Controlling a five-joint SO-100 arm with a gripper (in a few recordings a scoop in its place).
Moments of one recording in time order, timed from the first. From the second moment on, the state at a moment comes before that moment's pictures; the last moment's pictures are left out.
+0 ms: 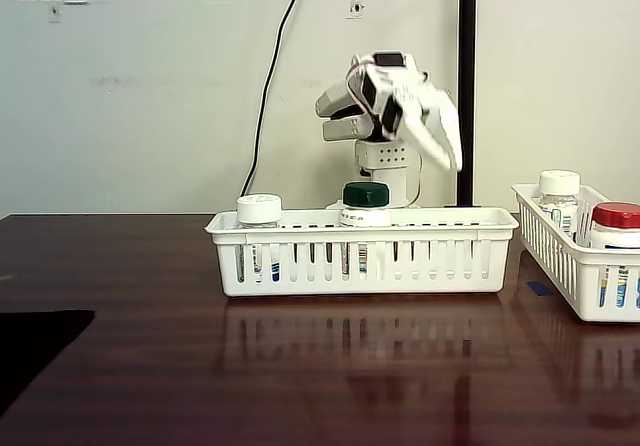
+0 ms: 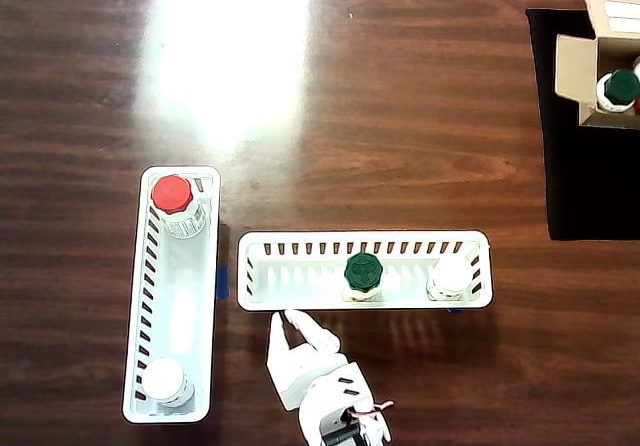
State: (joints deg) arm -16.1 192.0 164.8 48.5 87.4
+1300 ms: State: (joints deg) arm -23.0 192.0 169.8 64.8 56.7
